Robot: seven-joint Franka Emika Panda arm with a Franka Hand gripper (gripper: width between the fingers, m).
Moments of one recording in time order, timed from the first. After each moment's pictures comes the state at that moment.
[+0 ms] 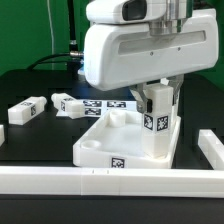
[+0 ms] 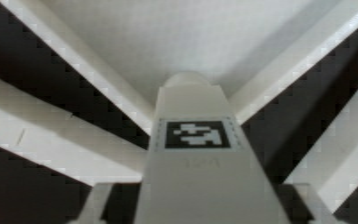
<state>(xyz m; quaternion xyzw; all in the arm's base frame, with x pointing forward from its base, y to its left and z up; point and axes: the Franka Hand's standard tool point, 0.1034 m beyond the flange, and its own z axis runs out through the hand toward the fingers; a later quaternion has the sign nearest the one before) 0.615 0.031 0.101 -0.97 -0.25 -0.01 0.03</state>
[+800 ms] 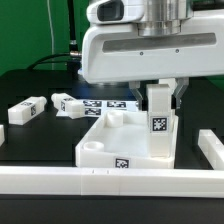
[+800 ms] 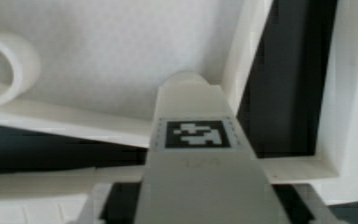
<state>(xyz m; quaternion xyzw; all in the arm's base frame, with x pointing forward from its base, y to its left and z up) 0.616 0.034 0.100 -1.00 0.06 0.00 0.05</state>
